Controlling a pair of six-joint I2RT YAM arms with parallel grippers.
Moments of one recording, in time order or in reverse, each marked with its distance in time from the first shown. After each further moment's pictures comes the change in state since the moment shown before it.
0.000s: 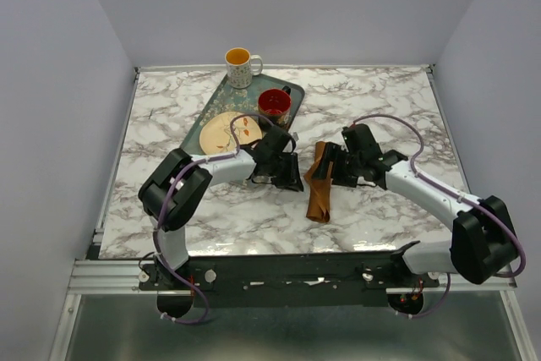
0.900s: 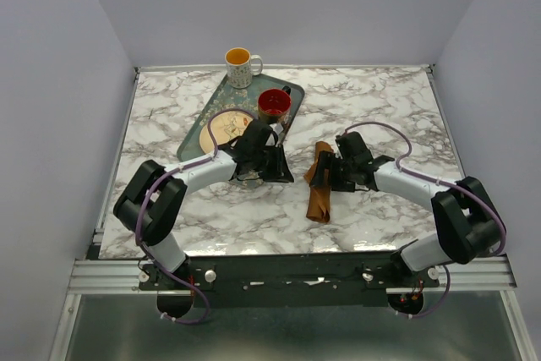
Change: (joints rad) left arm 0.090 -0.188 -0.105 0.019 0.018 0.003; right arm 0.000 0.137 -0.064 0.114 0.048 -0.060
